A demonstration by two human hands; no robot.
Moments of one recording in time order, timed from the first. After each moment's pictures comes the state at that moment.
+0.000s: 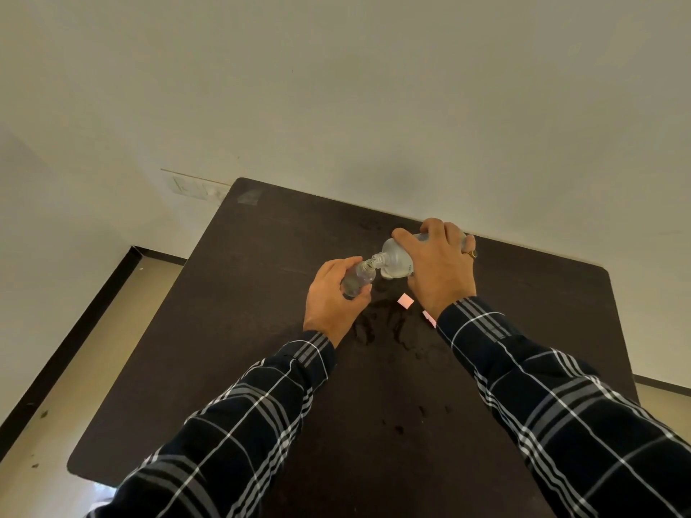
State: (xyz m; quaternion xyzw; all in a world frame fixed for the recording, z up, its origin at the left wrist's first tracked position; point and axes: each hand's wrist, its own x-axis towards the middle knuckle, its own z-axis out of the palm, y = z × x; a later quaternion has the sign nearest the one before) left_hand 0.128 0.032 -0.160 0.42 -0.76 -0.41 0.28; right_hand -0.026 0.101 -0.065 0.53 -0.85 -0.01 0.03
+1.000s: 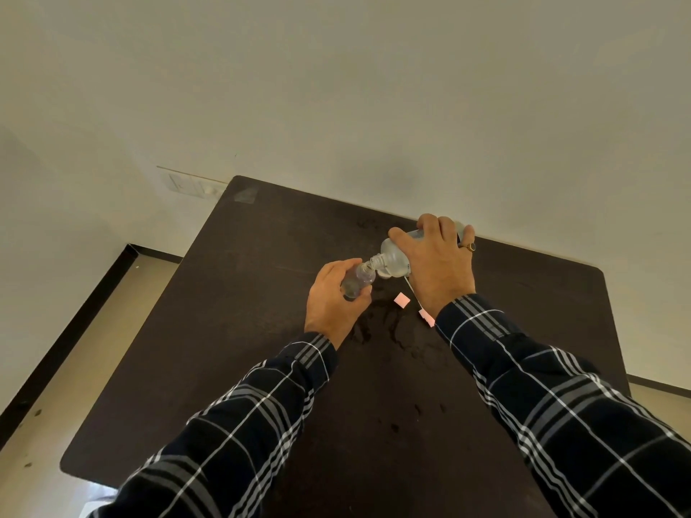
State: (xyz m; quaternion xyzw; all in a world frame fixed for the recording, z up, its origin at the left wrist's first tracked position) left_hand 0.124 0.038 -0.168 0.42 -0.76 -0.40 0.30; right_hand -0.026 0.101 -0.057 0.55 -0.83 -0.05 0.07
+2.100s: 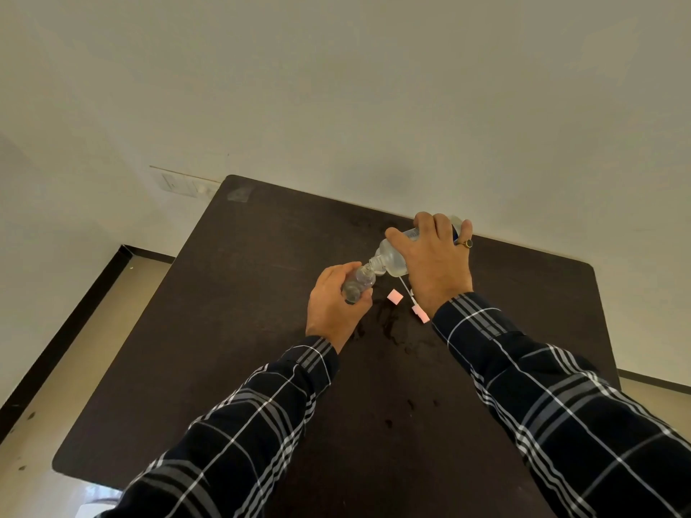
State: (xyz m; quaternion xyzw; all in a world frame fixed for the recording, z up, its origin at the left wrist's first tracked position) left_hand 0.117 0.055 -0.168 0.42 -0.75 -0.41 0.30; right_hand -0.028 0.111 -0.053 0.55 -0.83 -0.08 0.08
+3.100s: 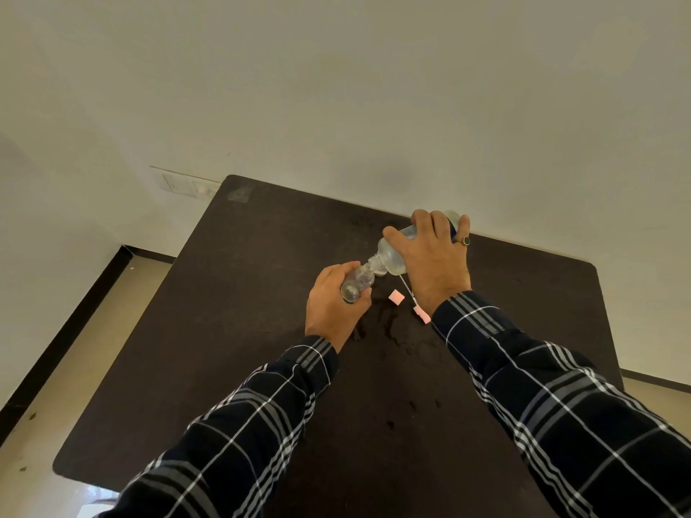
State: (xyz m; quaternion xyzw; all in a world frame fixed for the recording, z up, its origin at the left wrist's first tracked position) left_hand 0.119 0.052 -0.165 0.43 -0.75 -0.40 0.29; right_hand -0.026 0.107 -0.051 0.56 -0.82 -0.09 0.09
